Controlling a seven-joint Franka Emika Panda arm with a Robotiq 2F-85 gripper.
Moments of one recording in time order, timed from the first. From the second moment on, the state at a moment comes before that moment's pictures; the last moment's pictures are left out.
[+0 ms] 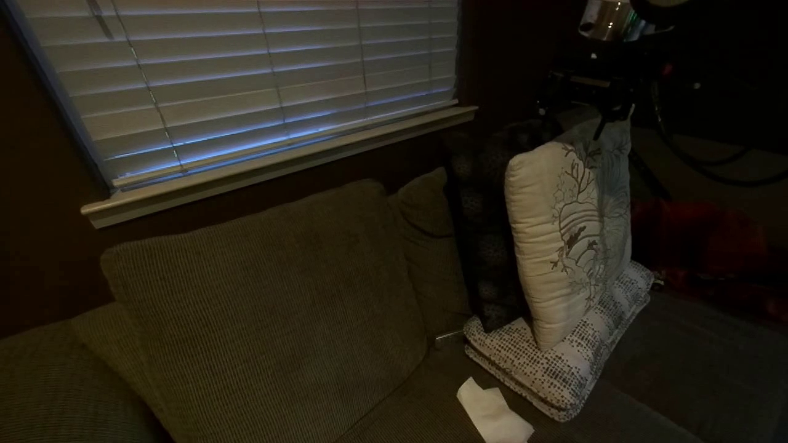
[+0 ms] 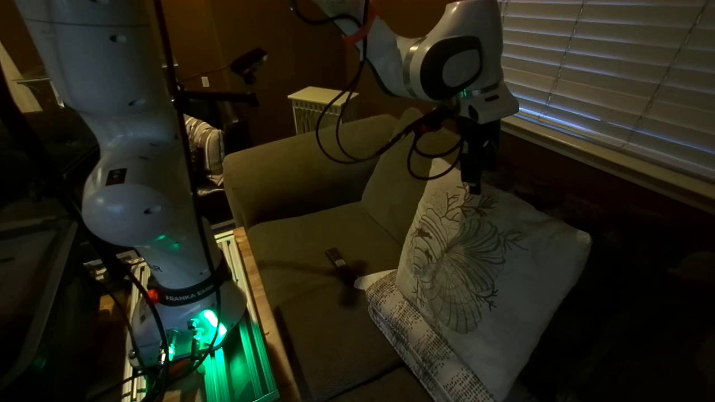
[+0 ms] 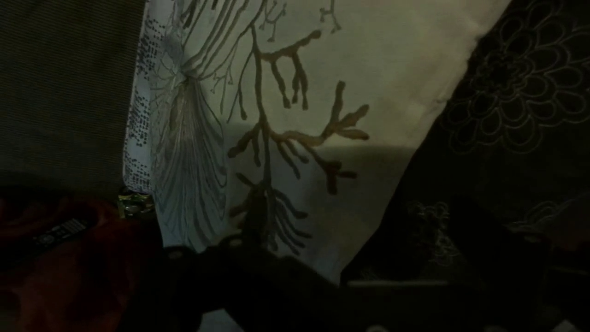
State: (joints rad) arm -0.09 0.10 -0.09 -2.19 -0.22 2.56 1.17
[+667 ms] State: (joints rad) arm -0.09 0.11 -0.12 -2.20 -0.23 2.64 1.19
